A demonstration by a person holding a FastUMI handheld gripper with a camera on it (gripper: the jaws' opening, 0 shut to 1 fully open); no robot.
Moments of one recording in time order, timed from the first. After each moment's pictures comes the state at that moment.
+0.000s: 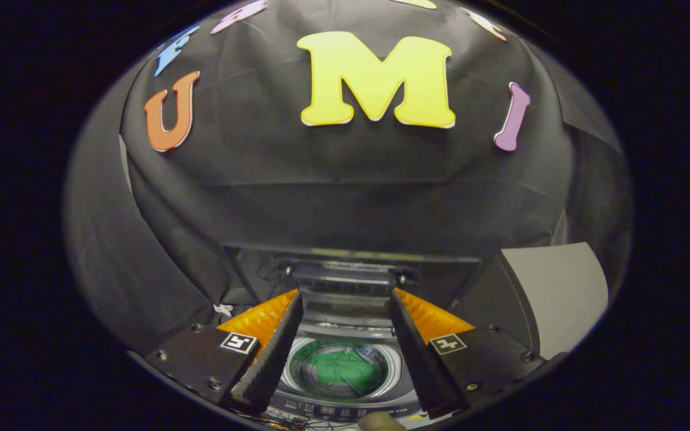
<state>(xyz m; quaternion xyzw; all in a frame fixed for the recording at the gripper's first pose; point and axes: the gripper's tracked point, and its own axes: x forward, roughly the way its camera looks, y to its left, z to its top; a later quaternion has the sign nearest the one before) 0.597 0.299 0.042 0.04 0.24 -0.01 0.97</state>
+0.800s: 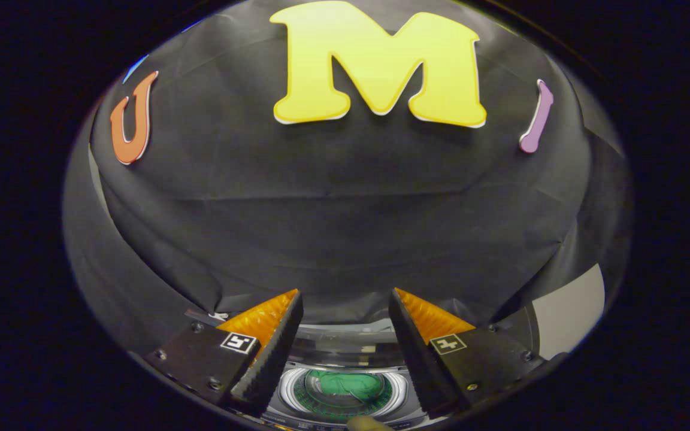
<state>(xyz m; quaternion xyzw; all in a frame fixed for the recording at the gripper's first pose) 0.712 0.304 0.038 0.05 0.31 -0.02 0.95</state>
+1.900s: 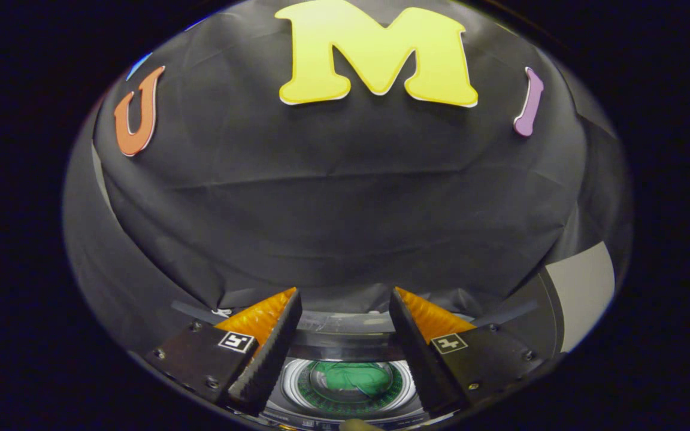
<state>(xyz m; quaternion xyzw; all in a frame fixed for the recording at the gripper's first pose) 0.674 0.312 0.006 0.06 0.29 -0.02 0.95</state>
